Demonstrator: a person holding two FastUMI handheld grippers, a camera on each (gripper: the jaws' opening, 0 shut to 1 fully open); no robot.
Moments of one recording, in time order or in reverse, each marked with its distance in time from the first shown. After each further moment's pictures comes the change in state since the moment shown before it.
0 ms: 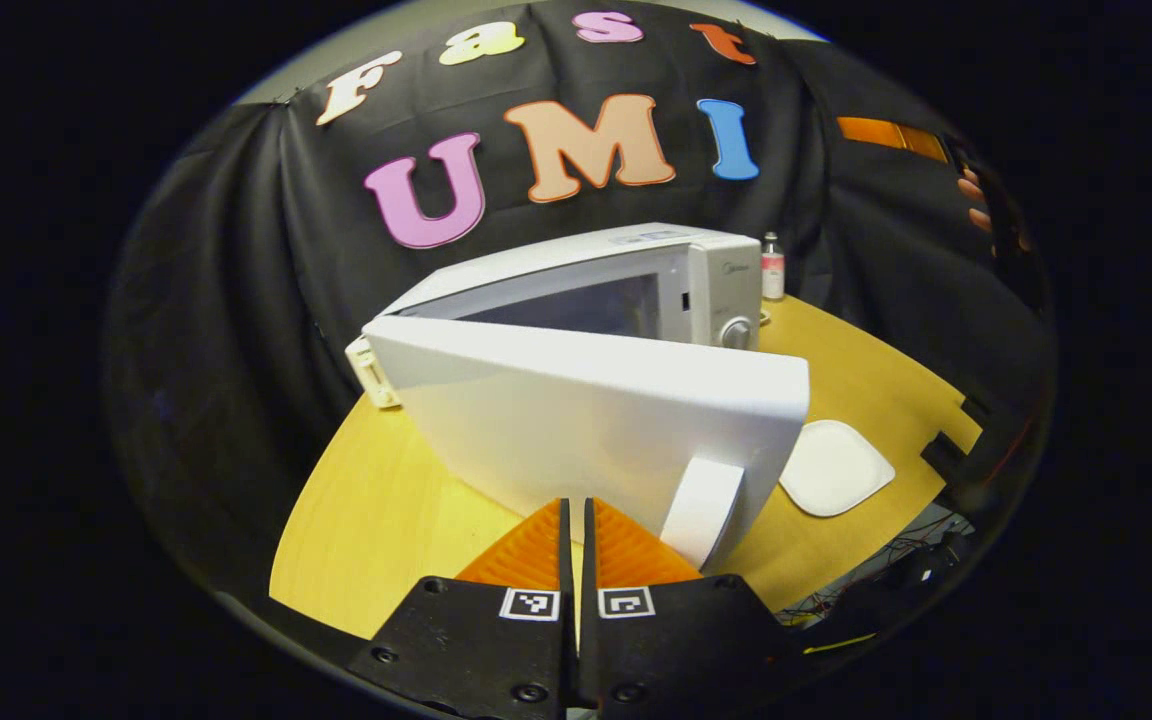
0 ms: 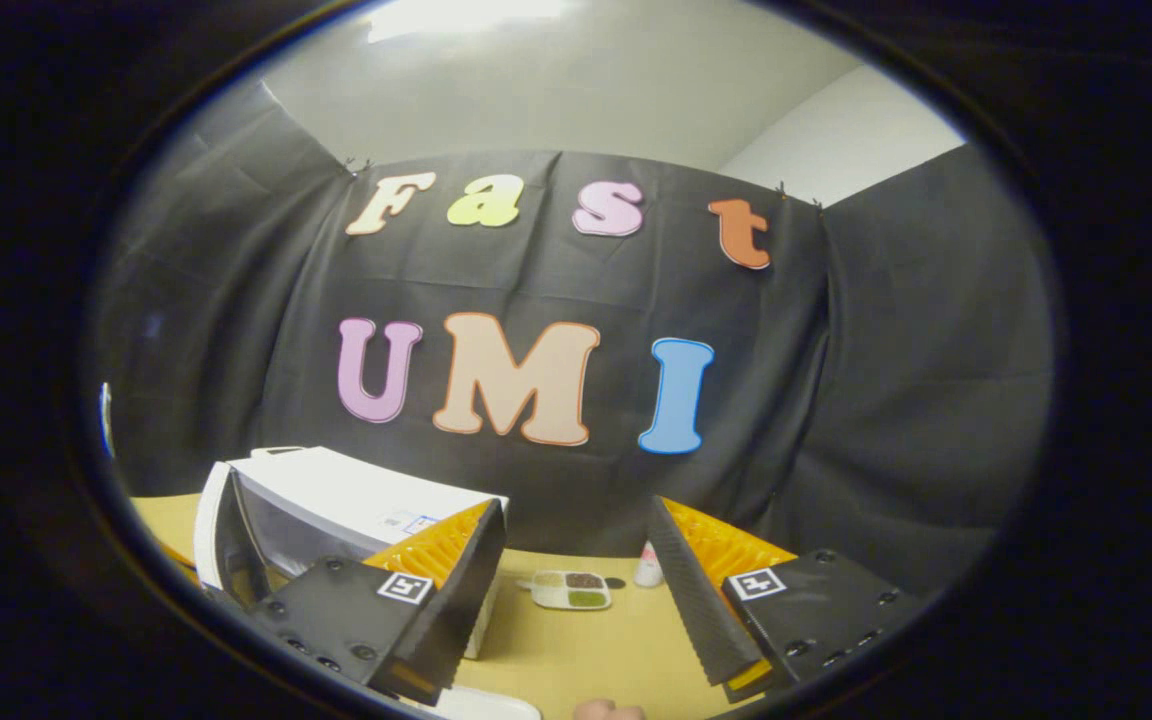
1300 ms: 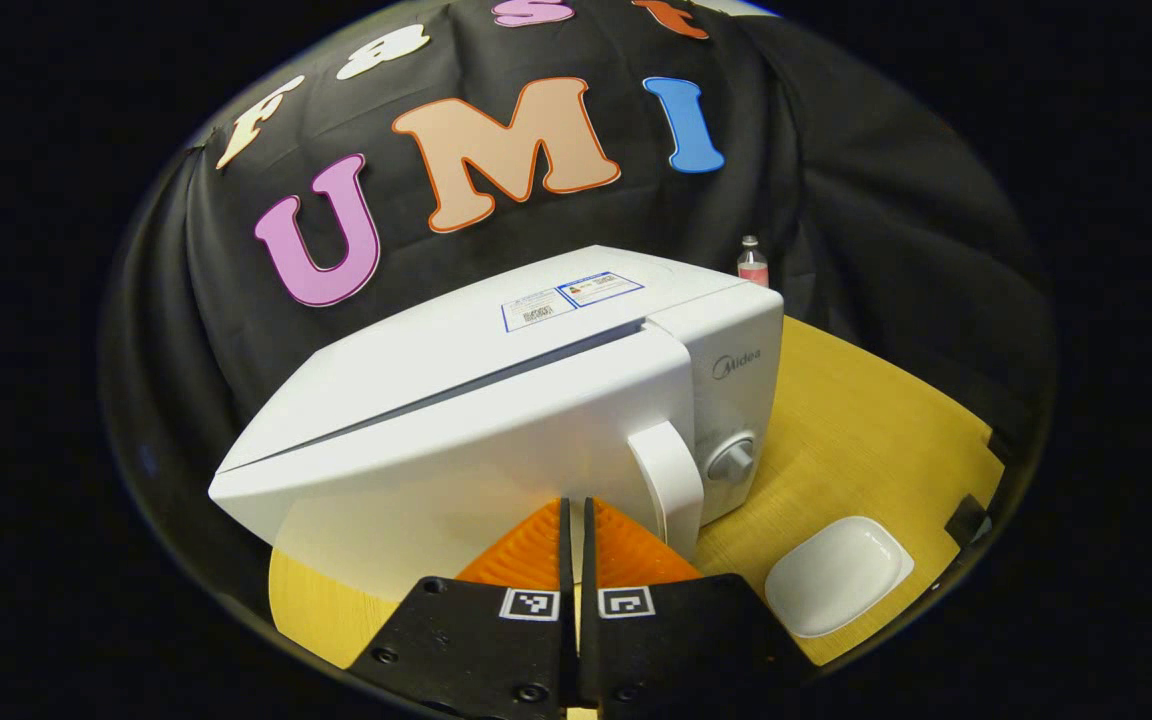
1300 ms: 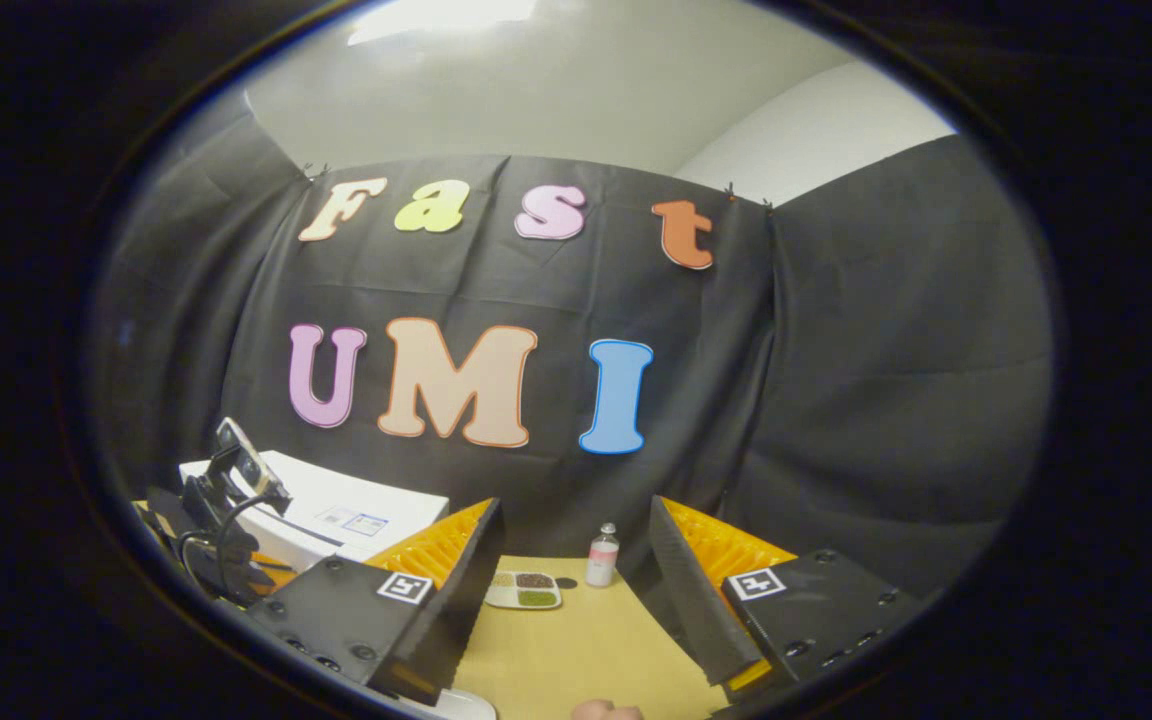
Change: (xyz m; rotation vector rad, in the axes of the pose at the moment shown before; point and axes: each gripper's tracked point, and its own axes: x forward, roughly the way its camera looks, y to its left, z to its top) left arm 0.136 -0.055 0.098 0.078 0.007 -0.098; right arm -0.004 -0.067 0.004 0.033 -0.011 -0.100
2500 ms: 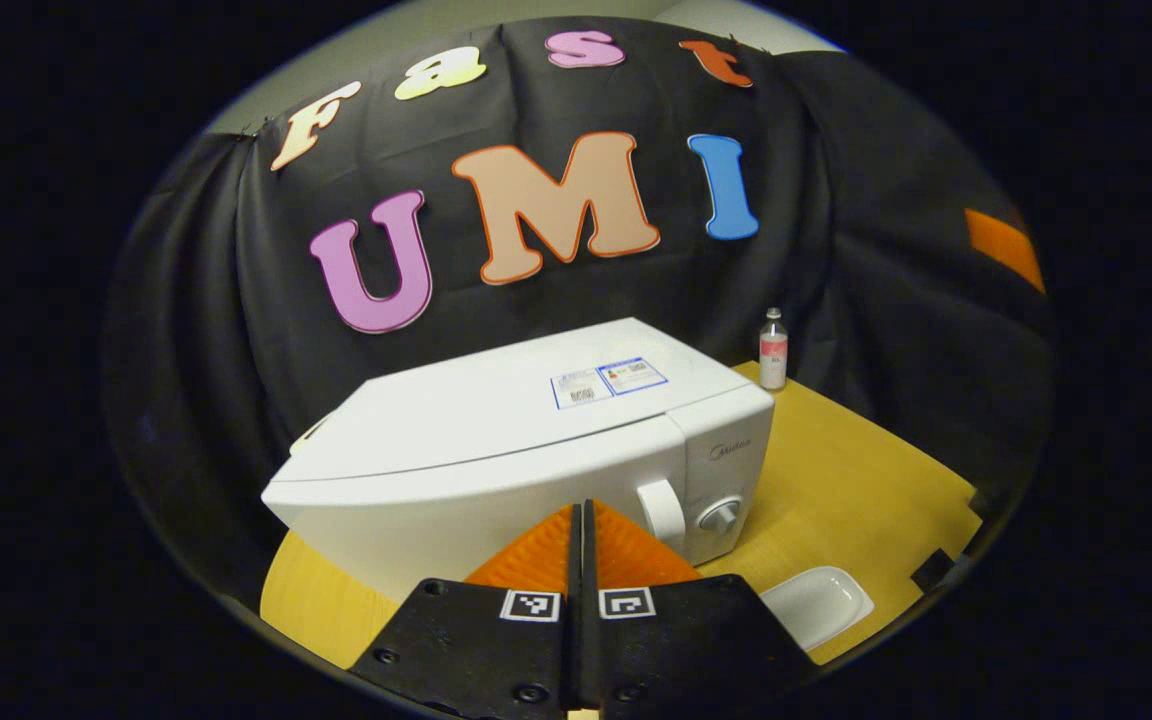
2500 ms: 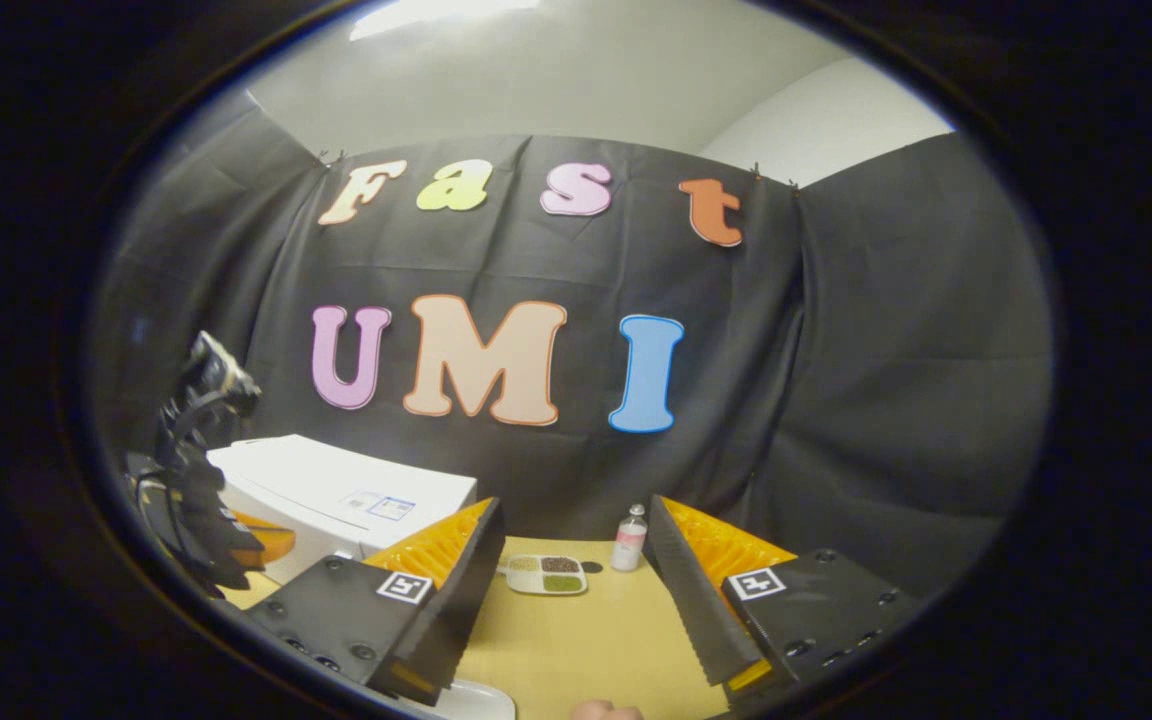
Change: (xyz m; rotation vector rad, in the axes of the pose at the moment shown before) left arm -0.070 0.020 0.065 -0.081 -0.219 0.103; right arm 0.003 0.031 -0.018 -0.009 0.080 0.081
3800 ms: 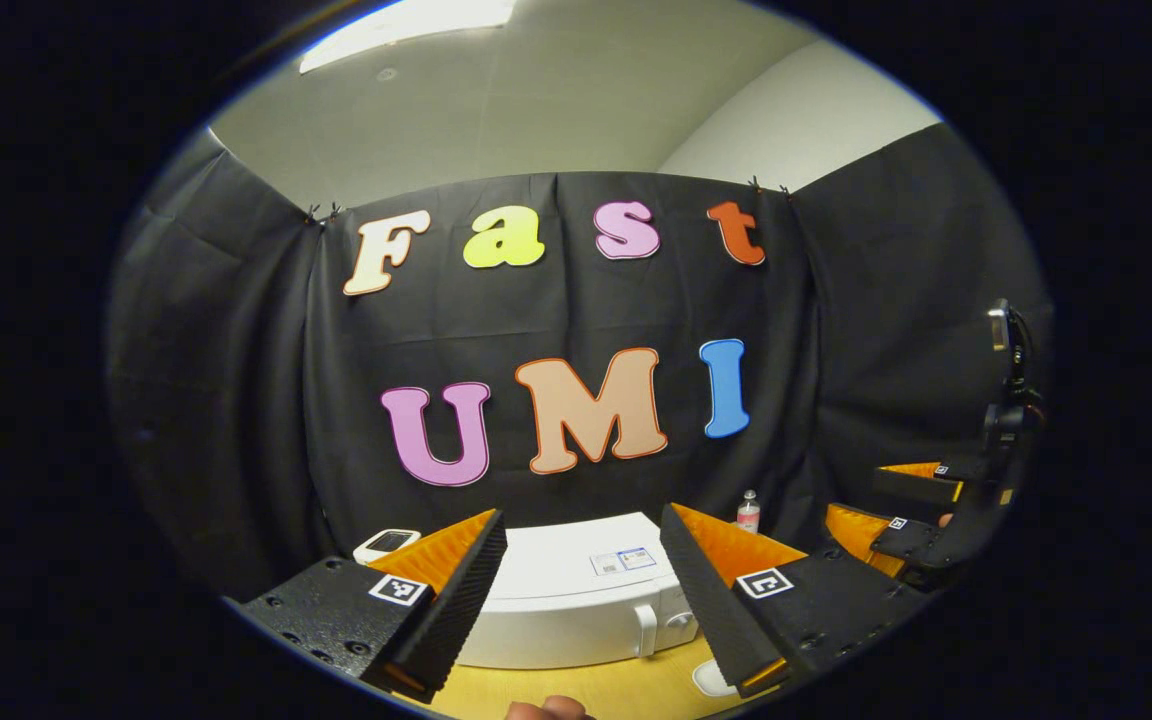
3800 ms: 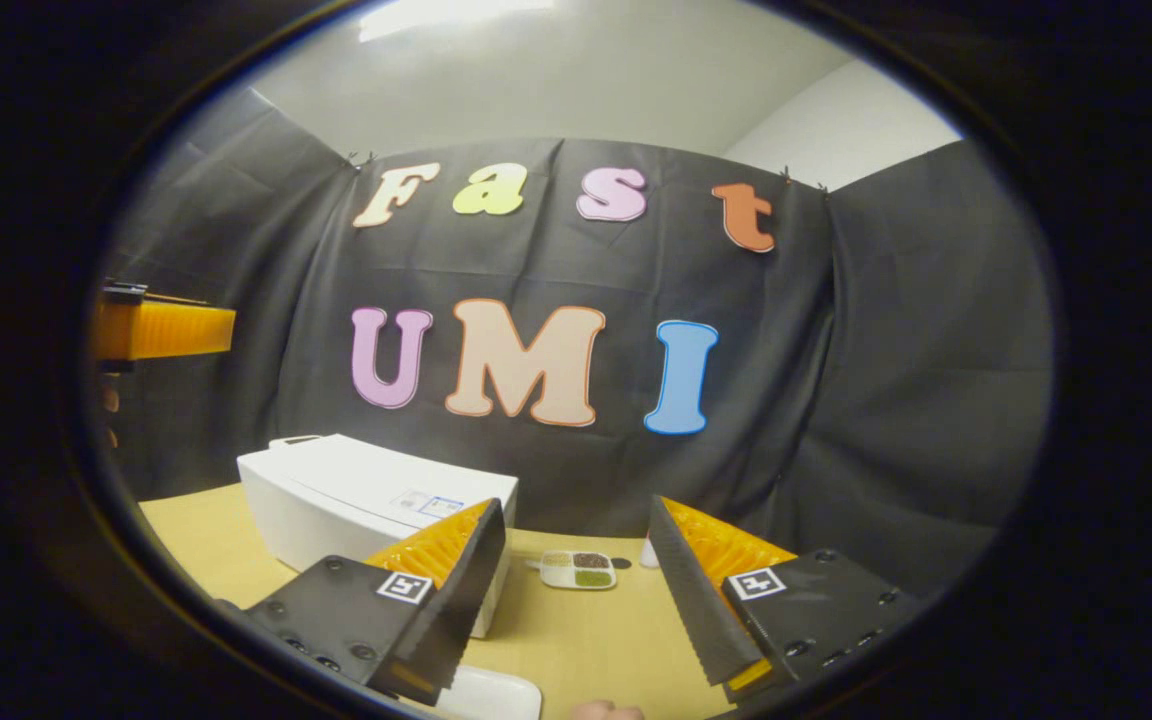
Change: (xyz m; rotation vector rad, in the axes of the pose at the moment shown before) left arm -0.164 0.045 0.159 -0.068 -0.400 0.046; right arm -0.028 0.031 0.021 -0.008 0.013 0.090
